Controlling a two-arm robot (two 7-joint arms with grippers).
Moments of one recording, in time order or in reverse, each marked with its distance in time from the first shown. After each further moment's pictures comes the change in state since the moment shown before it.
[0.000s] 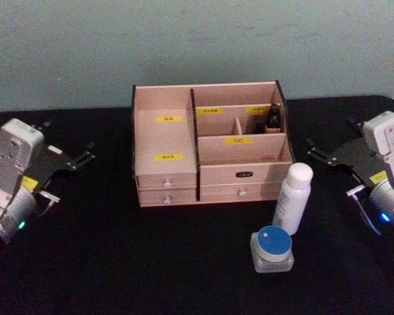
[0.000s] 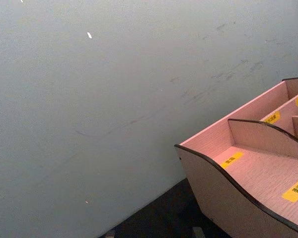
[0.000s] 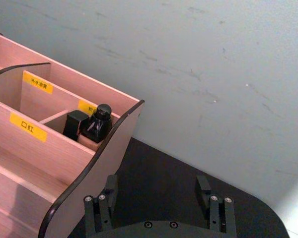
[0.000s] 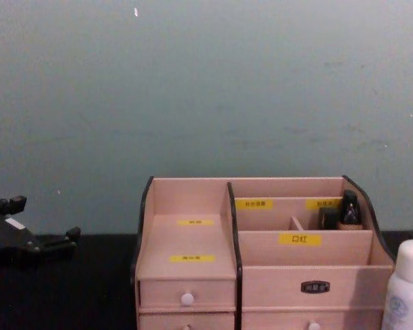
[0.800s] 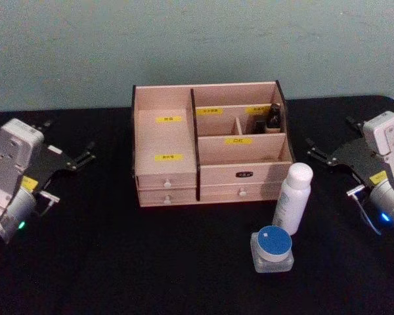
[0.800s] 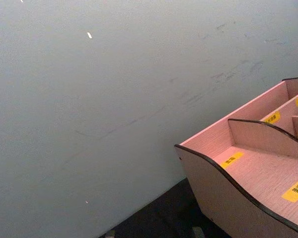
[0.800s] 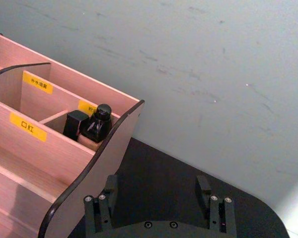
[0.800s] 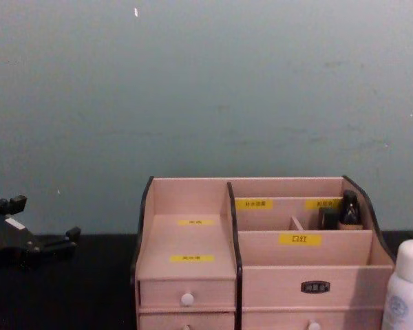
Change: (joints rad) left arm 0.000 0.000 0.000 0.000 0.000 0.000 0.000; right arm 0.000 0.000 0.000 0.000 0.000 0.000 0.000
